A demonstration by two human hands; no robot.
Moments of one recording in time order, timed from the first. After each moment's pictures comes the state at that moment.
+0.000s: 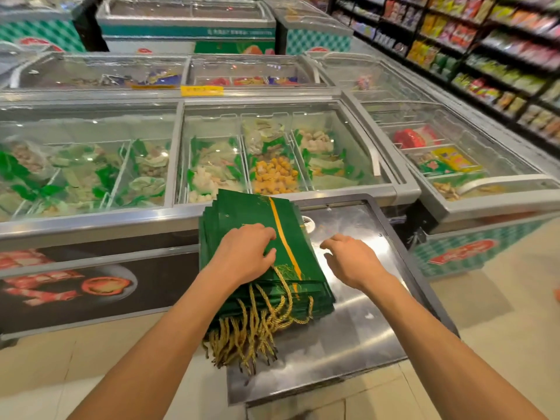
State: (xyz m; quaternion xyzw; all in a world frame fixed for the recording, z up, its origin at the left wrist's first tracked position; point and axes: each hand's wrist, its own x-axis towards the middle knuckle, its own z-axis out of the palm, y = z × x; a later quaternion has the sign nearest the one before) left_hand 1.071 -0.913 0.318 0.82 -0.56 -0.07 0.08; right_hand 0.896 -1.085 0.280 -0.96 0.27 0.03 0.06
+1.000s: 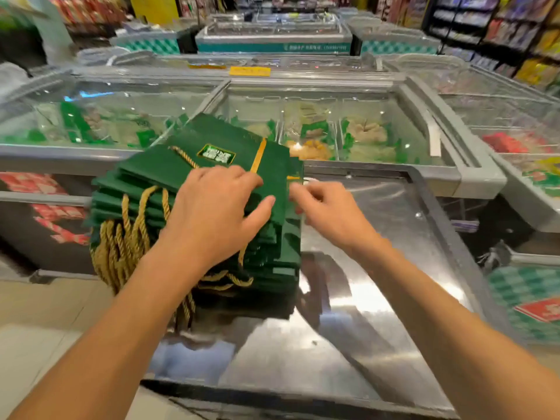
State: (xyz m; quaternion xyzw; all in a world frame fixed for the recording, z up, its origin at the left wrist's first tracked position) left_hand 0.958 -0.954 0.214 0.89 -0.41 0.20 0.08; right_hand 0.892 -1.135 0.175 -0.87 0.16 -0.17 0.43
